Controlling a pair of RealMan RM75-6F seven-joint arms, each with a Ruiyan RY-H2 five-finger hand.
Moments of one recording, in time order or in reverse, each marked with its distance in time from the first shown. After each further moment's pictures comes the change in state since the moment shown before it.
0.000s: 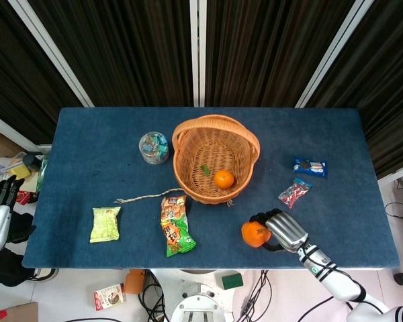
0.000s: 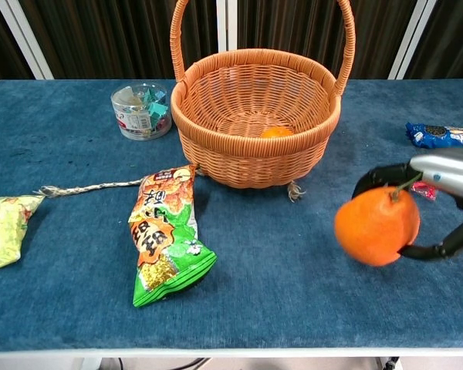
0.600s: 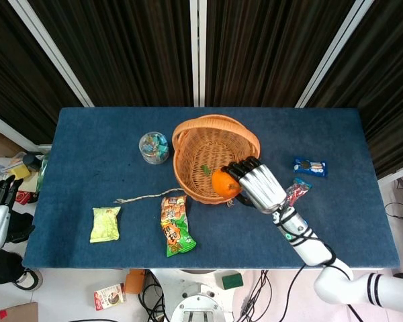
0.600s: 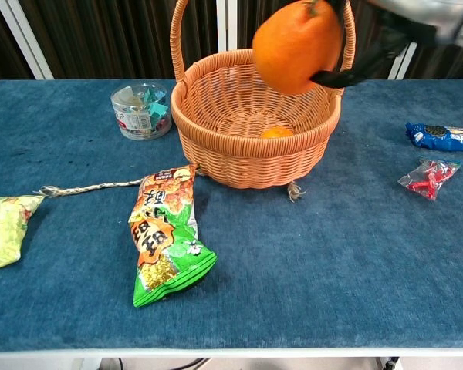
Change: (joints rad) left arm 0.001 0.002 -0.004 0.003 -0.014 -0.004 0.001; right arm 0.179 -0.110 0.329 -0.035 0.106 0.033 -0.353
